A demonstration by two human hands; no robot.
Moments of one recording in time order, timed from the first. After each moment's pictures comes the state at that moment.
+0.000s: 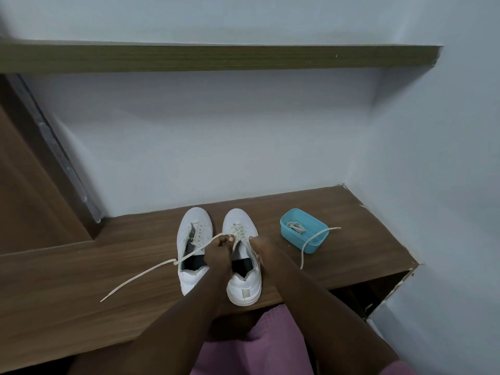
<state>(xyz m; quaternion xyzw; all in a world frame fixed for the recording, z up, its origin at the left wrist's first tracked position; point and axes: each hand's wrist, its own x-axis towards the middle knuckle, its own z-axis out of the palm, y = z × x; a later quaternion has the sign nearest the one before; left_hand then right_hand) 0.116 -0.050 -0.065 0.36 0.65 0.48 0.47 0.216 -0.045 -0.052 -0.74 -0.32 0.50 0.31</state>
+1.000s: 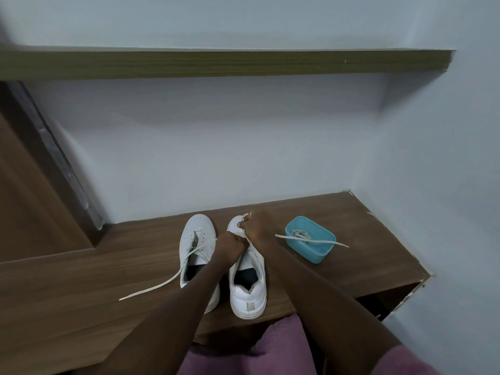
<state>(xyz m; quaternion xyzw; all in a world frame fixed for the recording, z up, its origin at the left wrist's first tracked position) 0.111 -0.026 -0.019 0.71 0.59 0.22 0.32 0.207 0.000 -0.005 -0.75 -0.55 0.23 0.28</state>
